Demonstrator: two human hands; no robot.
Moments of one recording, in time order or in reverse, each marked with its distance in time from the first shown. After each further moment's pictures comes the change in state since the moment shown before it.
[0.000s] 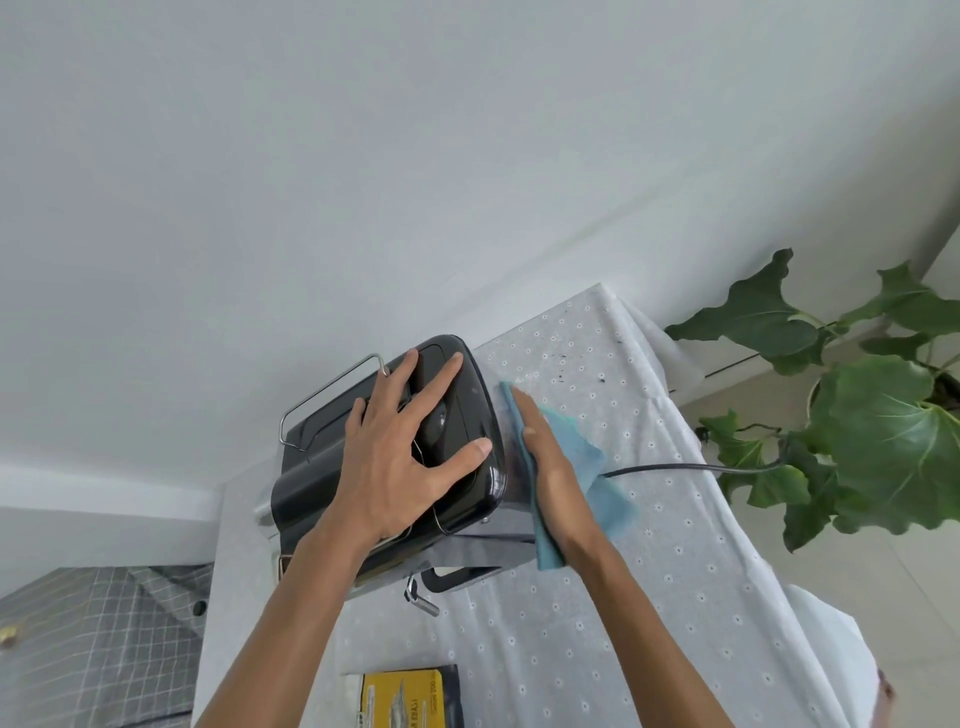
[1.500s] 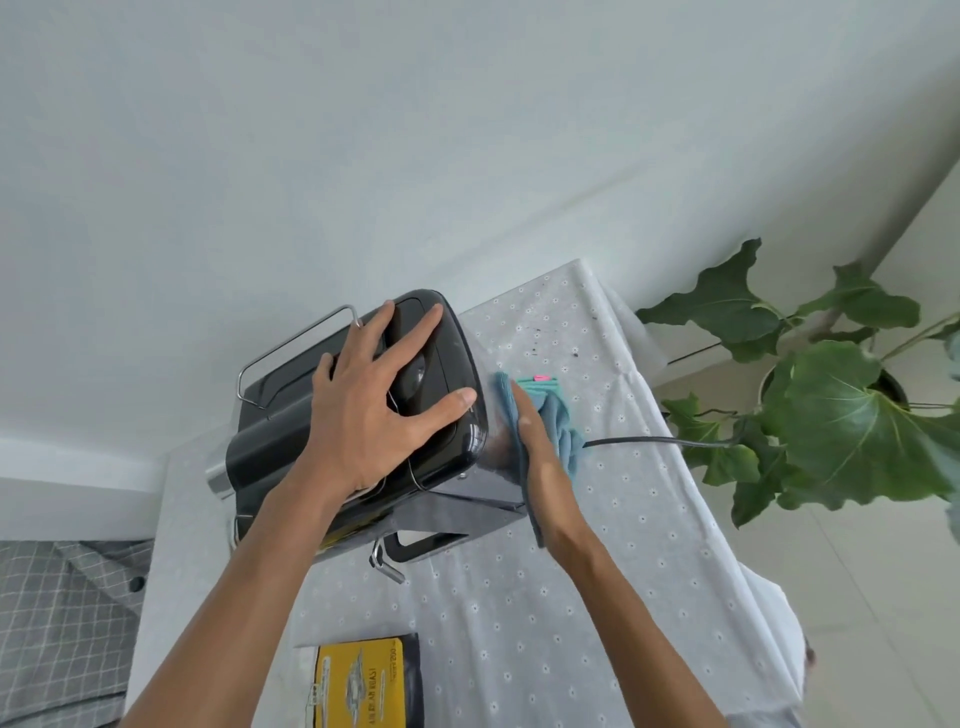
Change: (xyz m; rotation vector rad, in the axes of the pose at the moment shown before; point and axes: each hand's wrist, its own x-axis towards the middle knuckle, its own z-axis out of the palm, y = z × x) left_hand 0.004 -0.005 0.006 0.012 0.058 -0.006; right_hand -0.030 -0.016 -0.005 0.050 0.103 0.194
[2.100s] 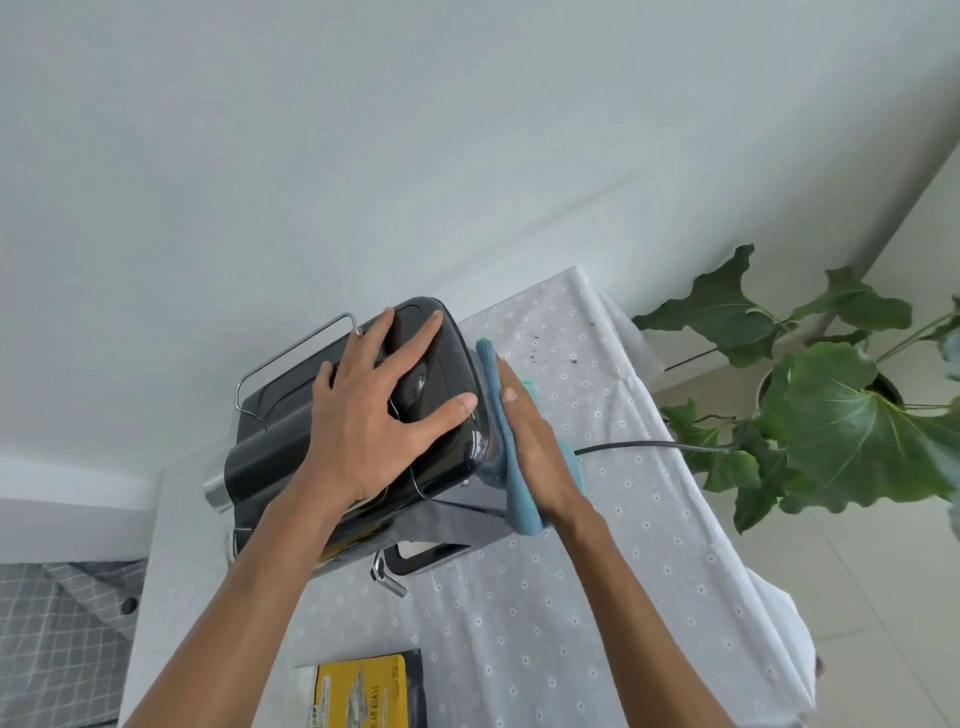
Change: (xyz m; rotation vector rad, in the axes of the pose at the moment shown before) left_hand -0.002 -0.001 0.000 -0.003 -0.012 -0.002; right_hand 0.030 0.007 -0.001 -0.326 -0.104 -0.184
